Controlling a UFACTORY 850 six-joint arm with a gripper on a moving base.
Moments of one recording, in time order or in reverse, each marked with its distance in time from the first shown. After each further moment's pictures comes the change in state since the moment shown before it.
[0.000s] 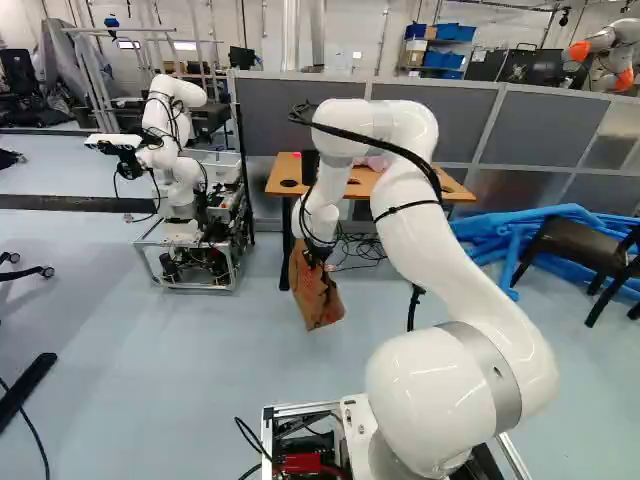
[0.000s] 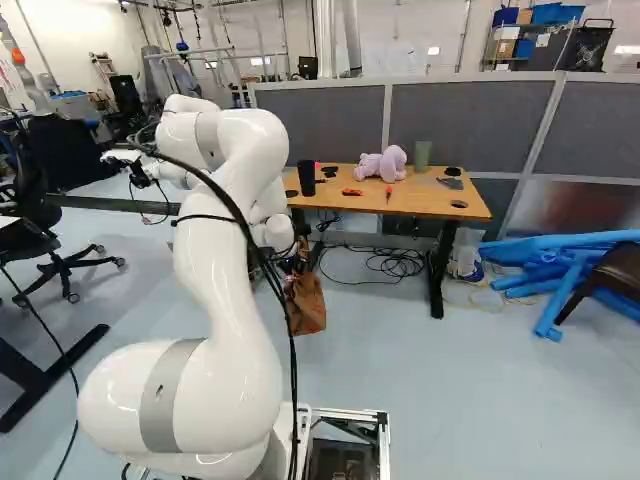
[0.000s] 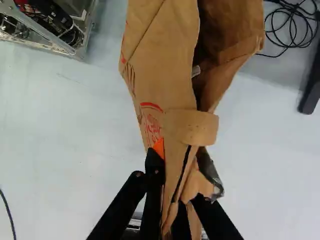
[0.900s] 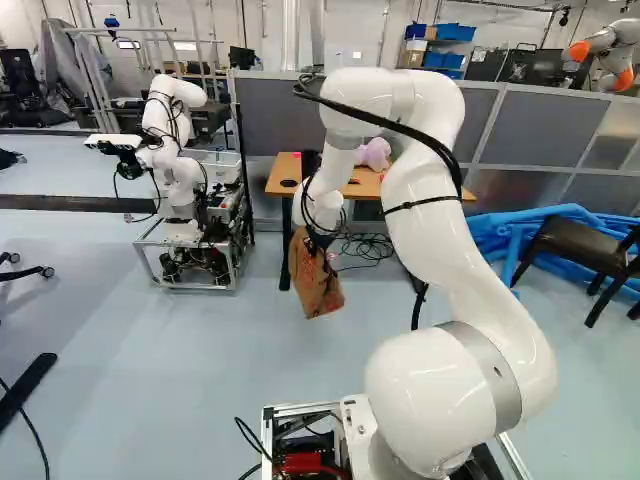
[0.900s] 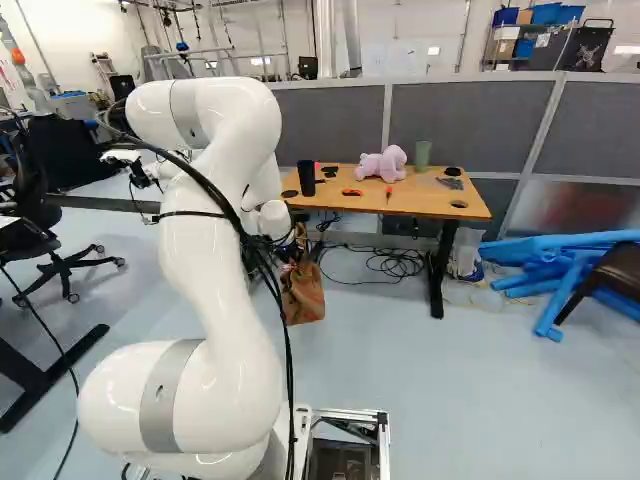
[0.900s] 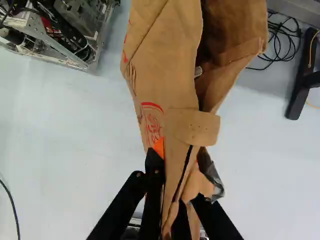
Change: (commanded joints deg) arm 0.0 9.1 5.6 0.0 0.0 0.0
